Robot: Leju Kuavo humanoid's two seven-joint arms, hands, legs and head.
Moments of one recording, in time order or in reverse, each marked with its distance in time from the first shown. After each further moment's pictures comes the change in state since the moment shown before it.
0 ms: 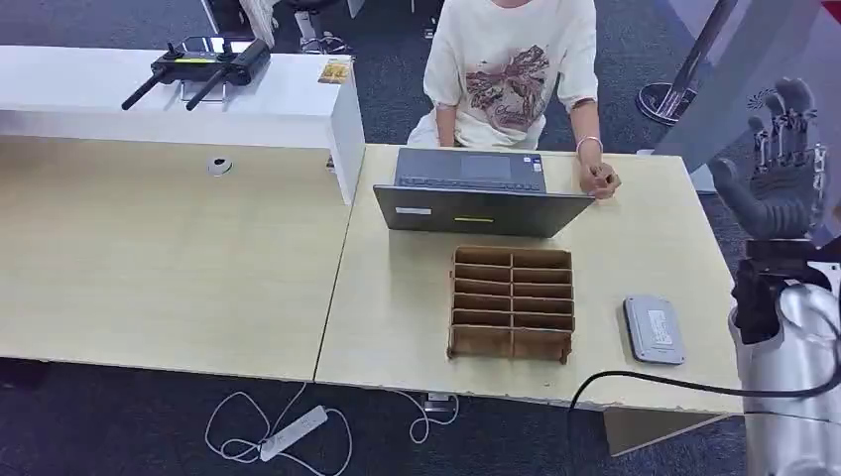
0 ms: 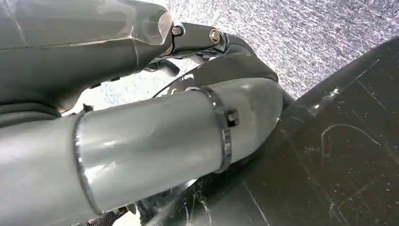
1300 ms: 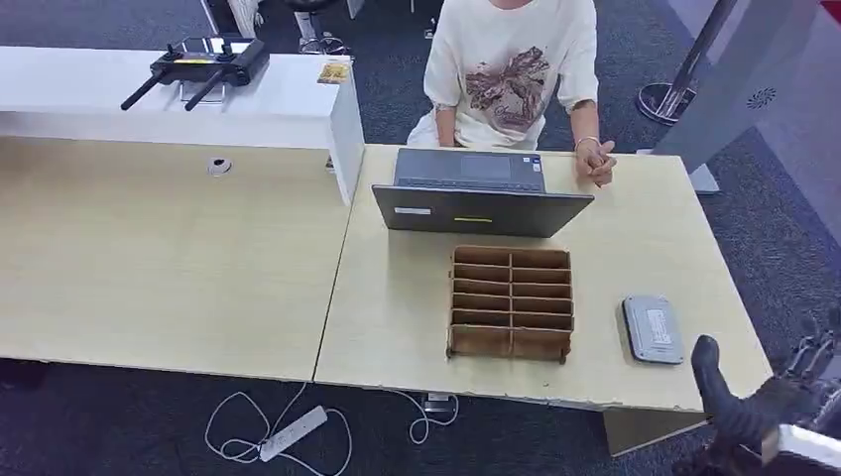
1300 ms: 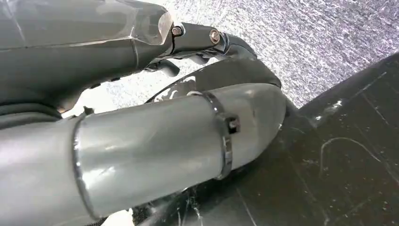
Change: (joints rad) left arm 0.010 -0.015 0.000 0.000 0.052 0.073 0.021; right arm 0.733 0.318 -0.030 -0.565 0.457 -0.706 -0.136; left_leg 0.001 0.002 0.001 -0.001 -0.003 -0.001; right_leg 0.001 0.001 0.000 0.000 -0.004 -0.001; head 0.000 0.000
